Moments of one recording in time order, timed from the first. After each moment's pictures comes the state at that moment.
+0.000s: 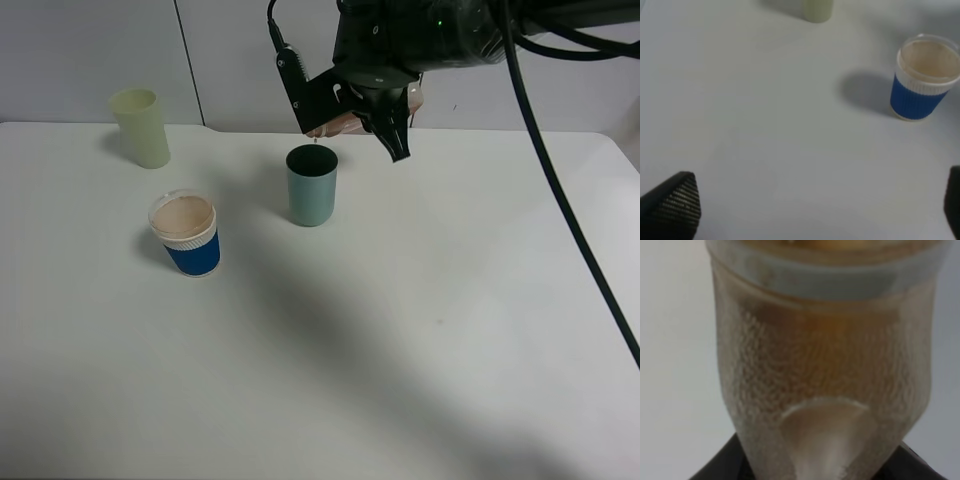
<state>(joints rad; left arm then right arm) -0.02 0.00 -0.51 -0.01 1.06 0.01 0.72 2.00 -1.48 -1.01 0.78 -0.58</state>
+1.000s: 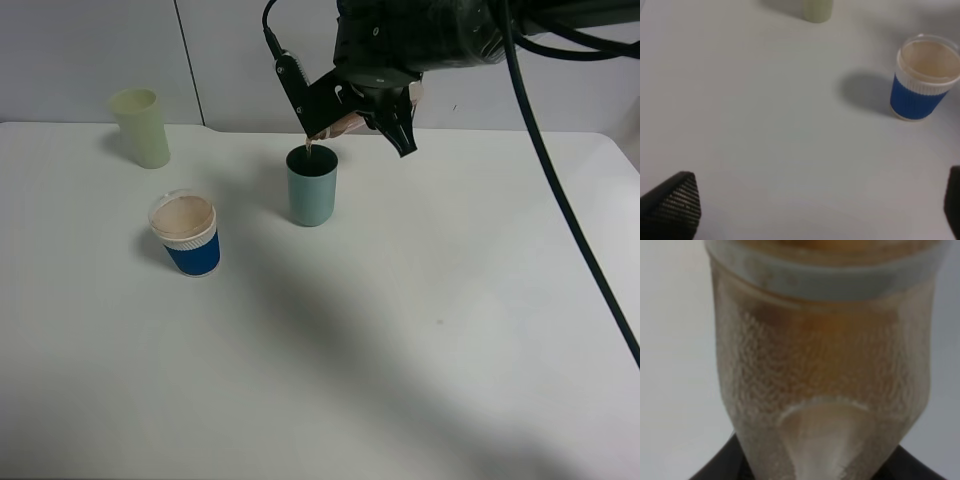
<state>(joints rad) -0.02 0.00 -0.51 -0.01 1.06 0.01 0.72 2.00 -1.48 -1.04 0.78 -0.66</state>
